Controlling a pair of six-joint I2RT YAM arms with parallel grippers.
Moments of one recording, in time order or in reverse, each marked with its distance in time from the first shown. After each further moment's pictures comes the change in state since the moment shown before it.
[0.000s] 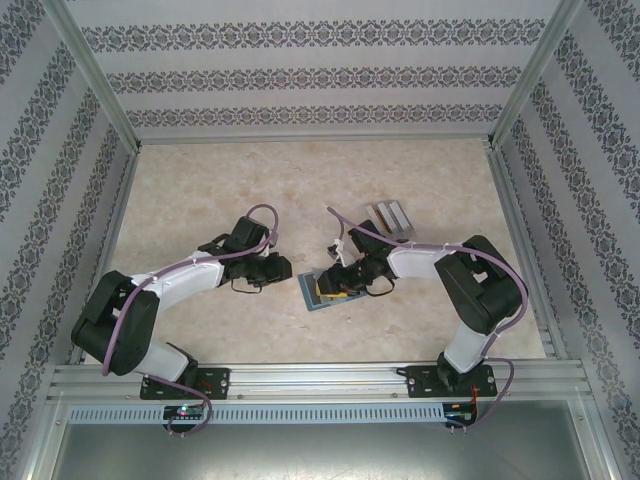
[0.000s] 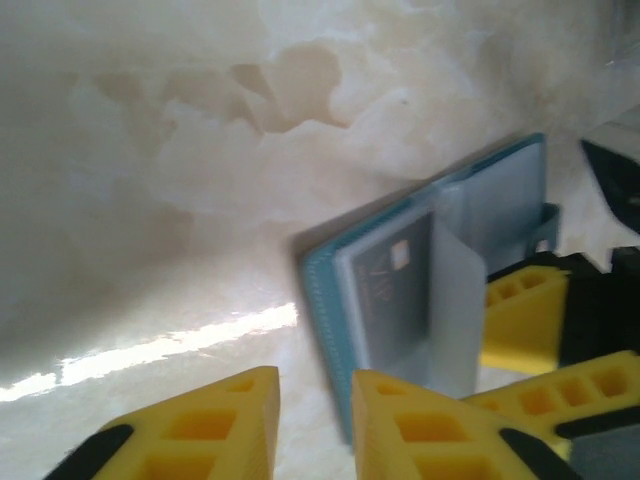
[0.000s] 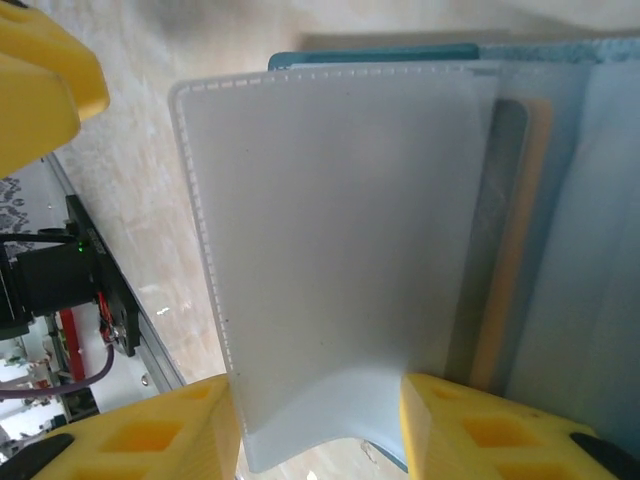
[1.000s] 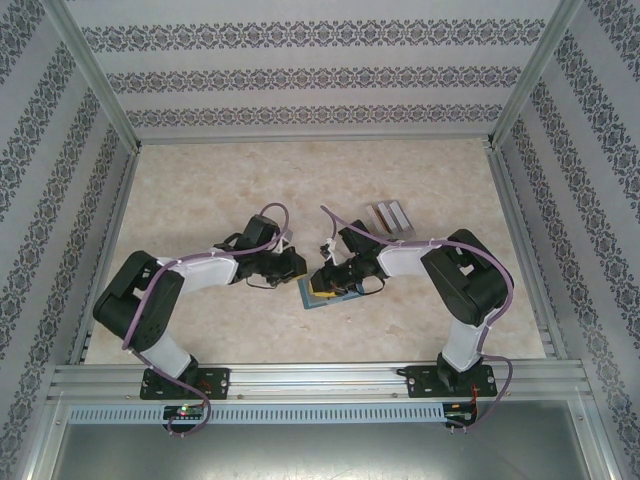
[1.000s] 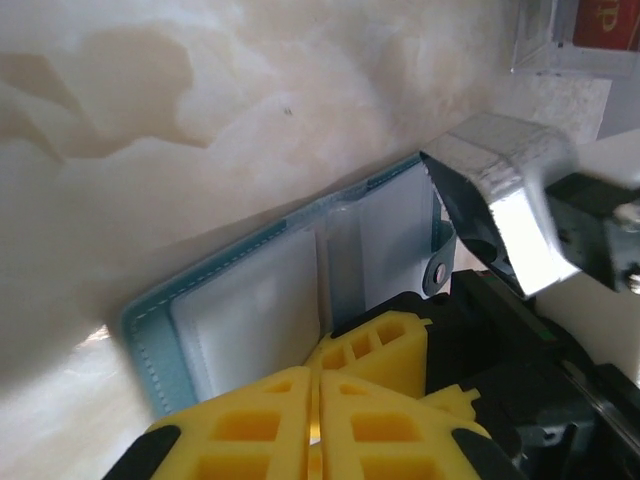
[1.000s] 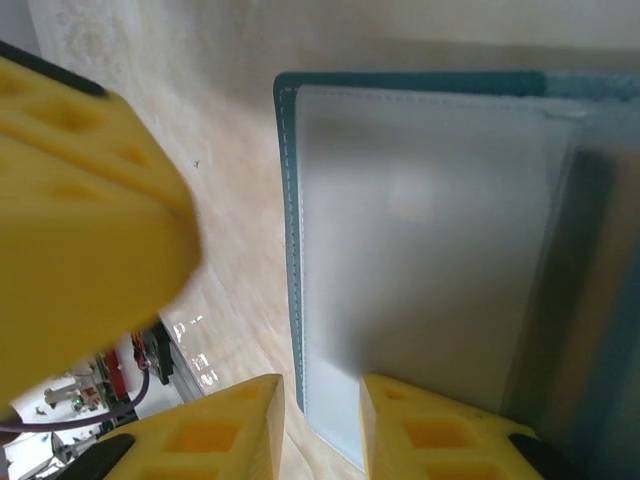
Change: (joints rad) left arm -0.042 0.168 0.013 0.258 0.154 -0.172; right arm 0.039 0.080 0.043 0.090 -0.016 0.138
